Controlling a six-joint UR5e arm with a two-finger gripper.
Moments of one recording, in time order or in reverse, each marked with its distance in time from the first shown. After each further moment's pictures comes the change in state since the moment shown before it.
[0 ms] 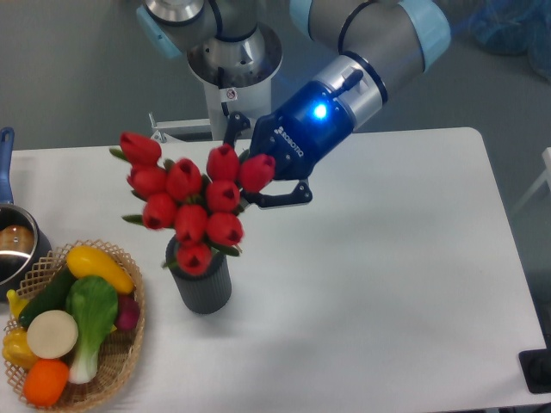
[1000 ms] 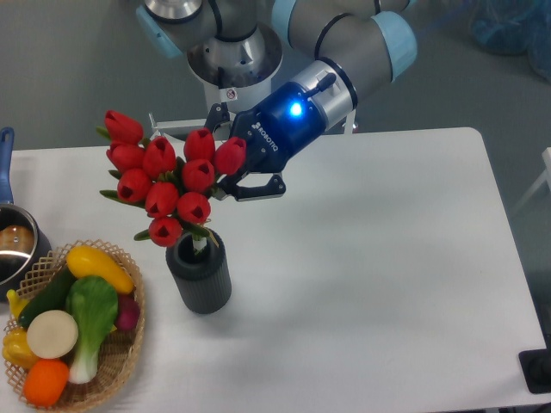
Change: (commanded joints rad) arm -0.002 0.048 -0.181 0.106 -0.006 0.012
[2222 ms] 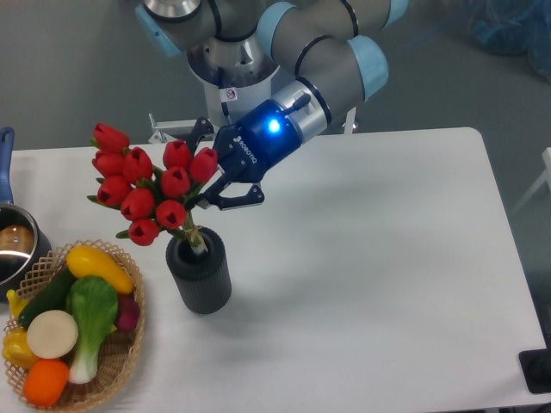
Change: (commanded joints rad) arm -0.023 0.005 -0.152 0.077 -0.002 0.073
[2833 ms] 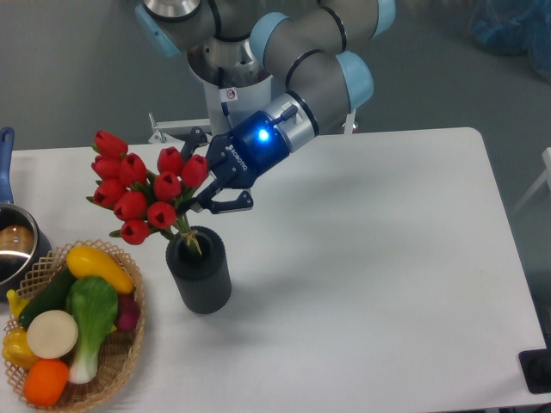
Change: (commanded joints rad) arm -0.003 -0.005 -0.060 0.018 0.002 0.089
